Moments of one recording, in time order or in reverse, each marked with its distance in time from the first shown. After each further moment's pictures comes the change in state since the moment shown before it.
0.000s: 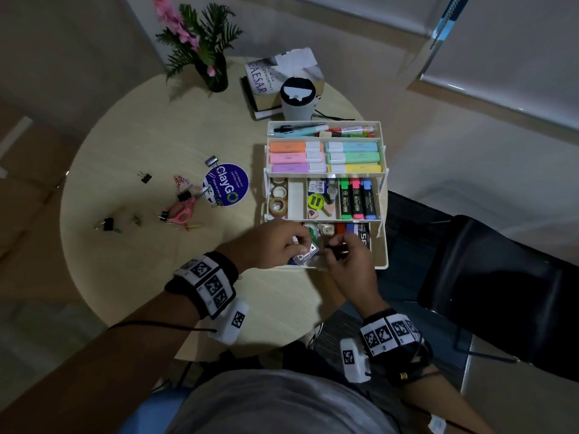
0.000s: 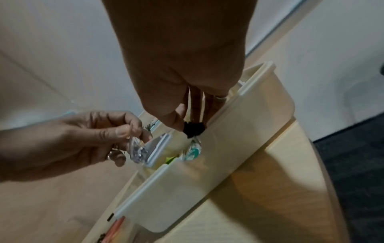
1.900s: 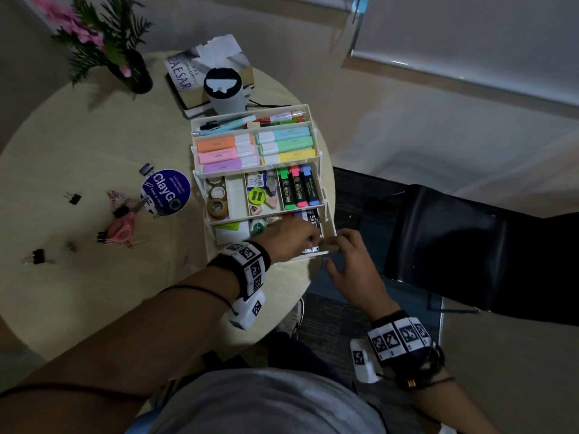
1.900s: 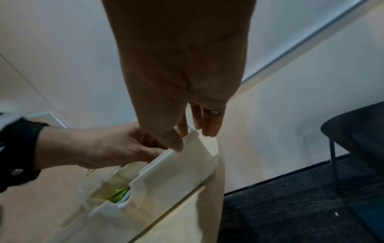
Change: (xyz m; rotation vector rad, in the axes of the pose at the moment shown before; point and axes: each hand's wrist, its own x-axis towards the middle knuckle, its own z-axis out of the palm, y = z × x) left_hand 0.115 0.058 0.074 0.395 -0.172 -0.062; right_hand -0.031 0.056 -0.088 -0.312 -0.064 -0.095
